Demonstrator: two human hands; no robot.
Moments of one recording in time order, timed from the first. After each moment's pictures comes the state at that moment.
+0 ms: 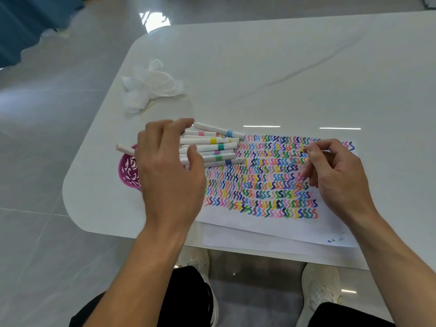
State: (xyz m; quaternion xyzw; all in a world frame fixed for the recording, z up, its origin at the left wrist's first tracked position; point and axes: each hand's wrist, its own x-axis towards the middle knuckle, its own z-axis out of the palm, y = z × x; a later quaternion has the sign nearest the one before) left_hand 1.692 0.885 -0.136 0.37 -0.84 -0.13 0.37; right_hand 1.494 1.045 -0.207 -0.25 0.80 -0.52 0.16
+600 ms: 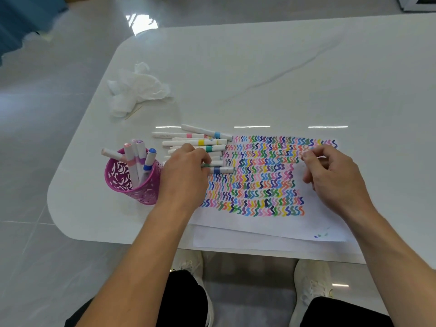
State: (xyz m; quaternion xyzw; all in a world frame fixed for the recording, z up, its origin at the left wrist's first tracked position) left_hand 1.662 0.863 -0.183 0.40 -0.90 -0.18 0.10; right_hand 1.479 1.063 -0.208 -0.22 0.86 -0.42 0.16
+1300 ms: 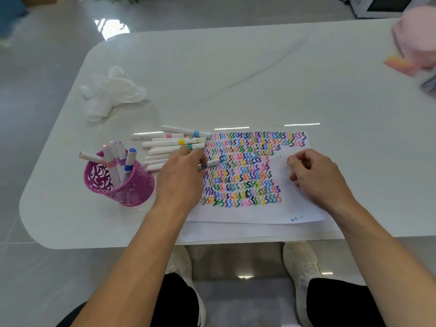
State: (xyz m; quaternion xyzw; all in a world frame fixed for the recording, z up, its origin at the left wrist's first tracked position) left_hand 1.659 0.882 -0.186 0.34 -0.92 -0.17 0.09; right_hand 1.492 1.082 -0.200 -0.17 0.89 -0.38 0.21
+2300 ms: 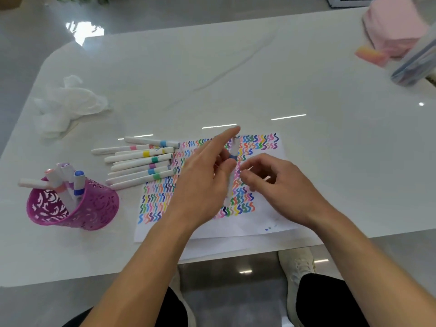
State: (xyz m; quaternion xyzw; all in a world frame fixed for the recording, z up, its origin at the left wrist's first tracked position) left_hand 1.595 0.942 -0.169 0.18 -0.88 -0.40 0.16; right_hand 1.491 1.096 -0.185 -0.30 0.80 -0.44 0.29
